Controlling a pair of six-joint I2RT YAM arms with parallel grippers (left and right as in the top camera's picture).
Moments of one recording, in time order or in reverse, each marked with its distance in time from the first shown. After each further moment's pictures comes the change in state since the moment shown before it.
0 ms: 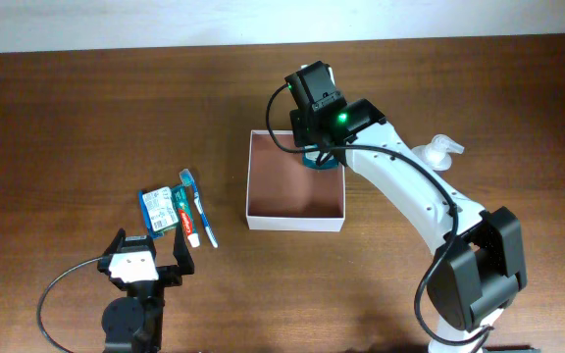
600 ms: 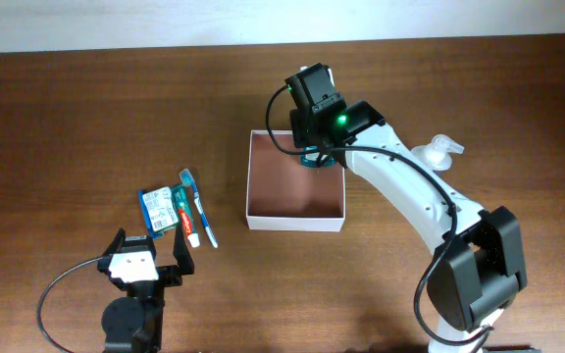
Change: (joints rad) left arm 0.000 0.000 0.000 0.000 0.000 0.000; right arm 0.000 0.000 -0.019 0.014 0.000 0.001
